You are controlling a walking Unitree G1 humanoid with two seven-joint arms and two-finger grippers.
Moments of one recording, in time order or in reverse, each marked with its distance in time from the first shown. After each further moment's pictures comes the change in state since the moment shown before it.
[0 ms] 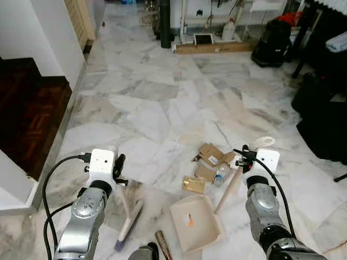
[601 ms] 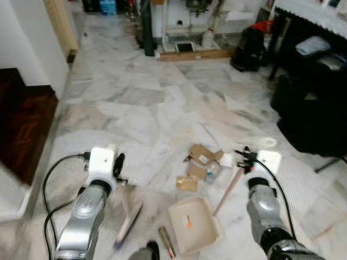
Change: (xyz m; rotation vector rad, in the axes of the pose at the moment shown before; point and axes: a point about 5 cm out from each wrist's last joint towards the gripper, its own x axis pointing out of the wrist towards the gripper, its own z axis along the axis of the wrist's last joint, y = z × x) left arm -0.002 -0.003 0.008 -0.009 -0.039 -0.016; right arm -0.002 -0.005 -0.003 0.004 0.011 -0.021
